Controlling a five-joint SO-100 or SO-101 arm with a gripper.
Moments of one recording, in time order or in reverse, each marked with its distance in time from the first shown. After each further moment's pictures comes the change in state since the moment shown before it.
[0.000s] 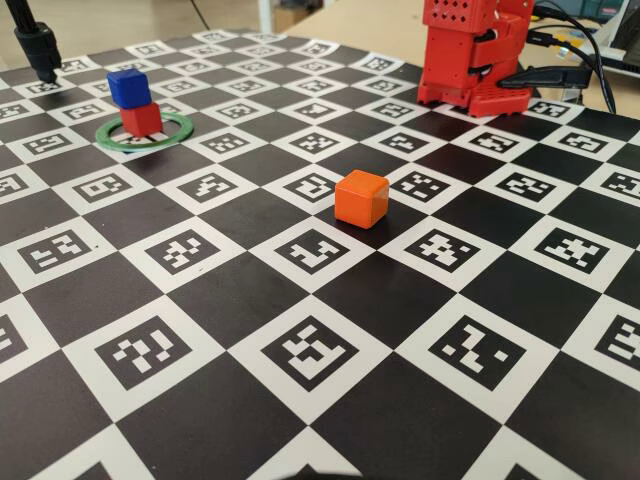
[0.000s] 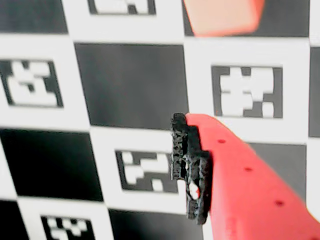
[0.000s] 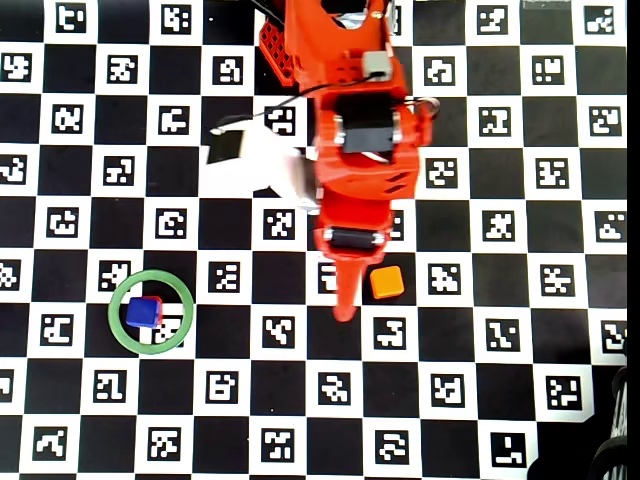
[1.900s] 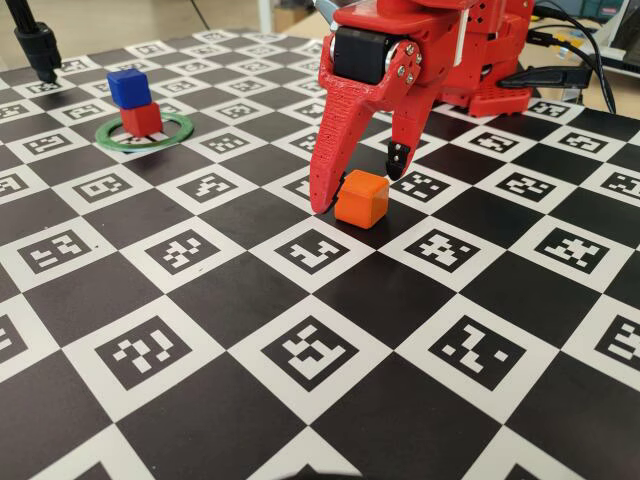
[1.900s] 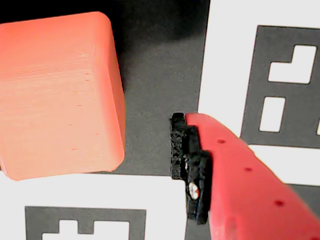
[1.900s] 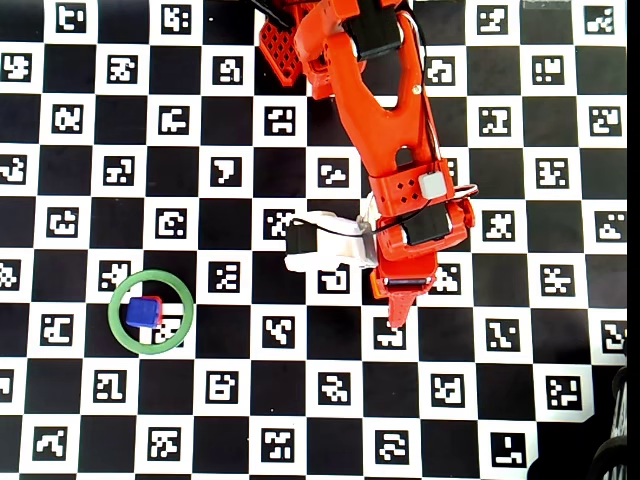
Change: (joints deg) arm -8.3 -17.7 30.7 -33.6 -2.3
